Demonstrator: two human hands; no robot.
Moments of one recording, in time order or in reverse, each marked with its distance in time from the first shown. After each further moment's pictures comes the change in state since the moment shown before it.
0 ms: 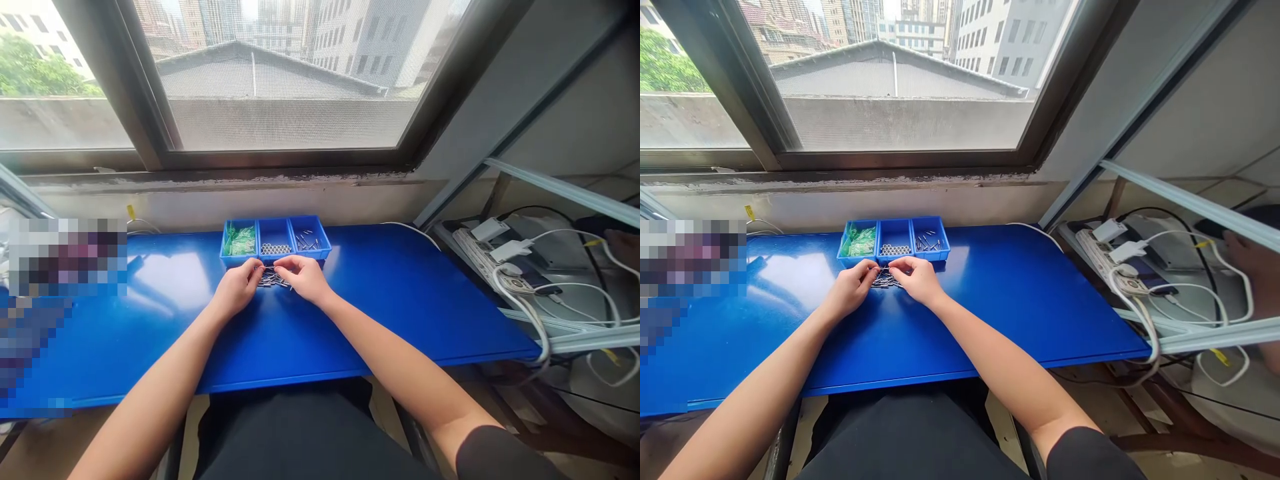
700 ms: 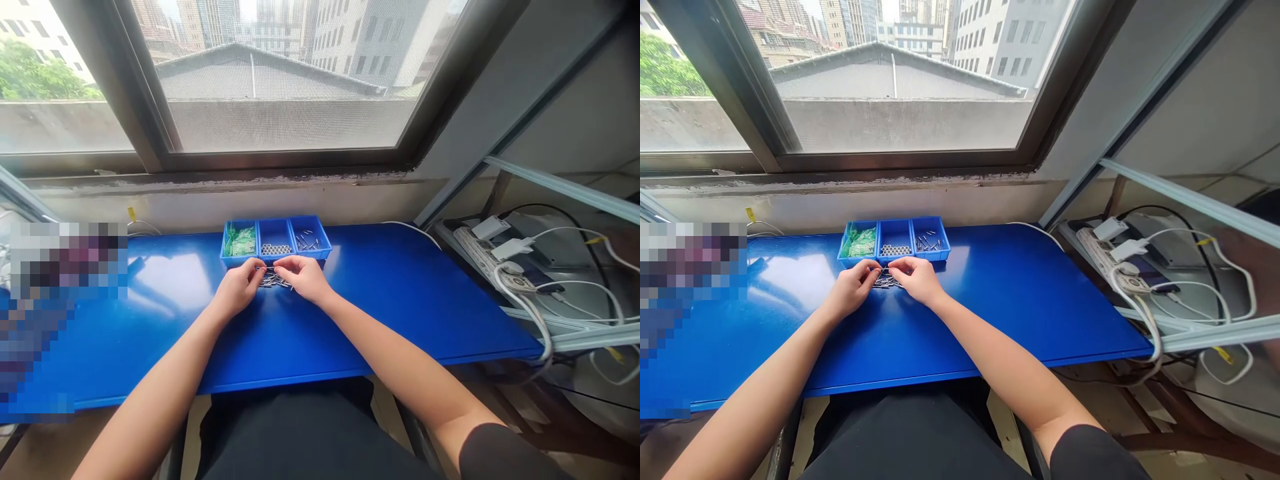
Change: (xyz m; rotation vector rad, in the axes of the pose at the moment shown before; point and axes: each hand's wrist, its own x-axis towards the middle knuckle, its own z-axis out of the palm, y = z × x) left_hand -0.001 -0.001 0.001 -0.012 0.016 0.013; right_hand 0.001 0.002 0.001 0.064 -0.020 0.023
